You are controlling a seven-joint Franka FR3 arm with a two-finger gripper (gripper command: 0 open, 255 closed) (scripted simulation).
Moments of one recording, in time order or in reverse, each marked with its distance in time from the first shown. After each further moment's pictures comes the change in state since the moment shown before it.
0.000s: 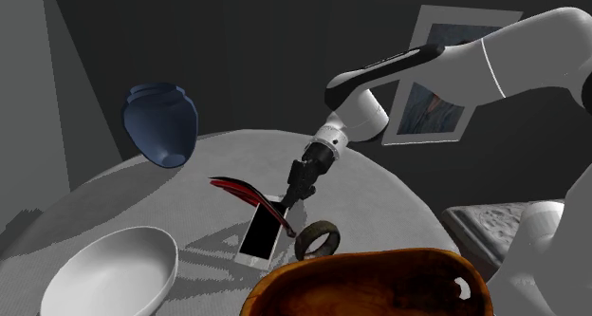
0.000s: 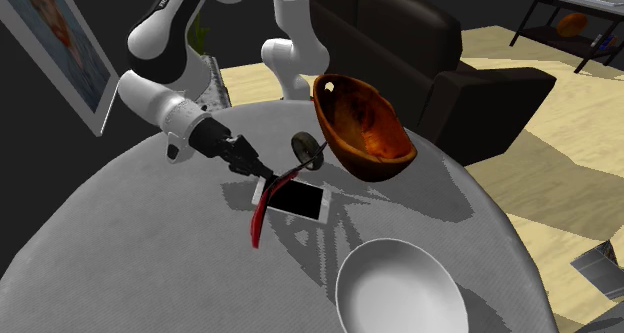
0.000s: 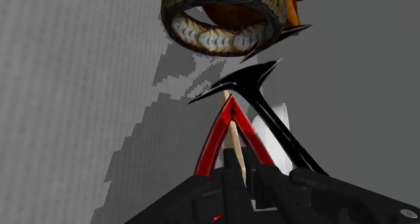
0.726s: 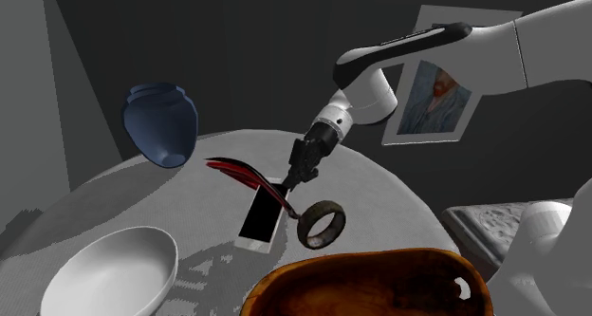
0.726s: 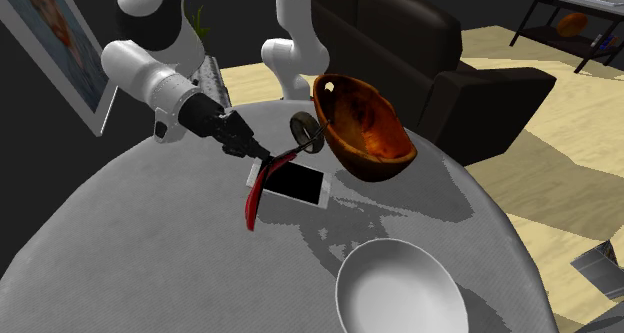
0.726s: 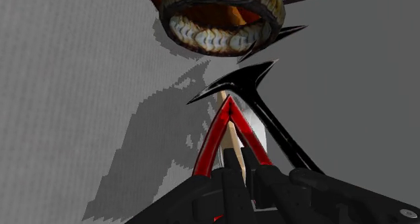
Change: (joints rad) arm -0.003 -0.082 -0.002 0.040 -0.034 -0.041 0.116
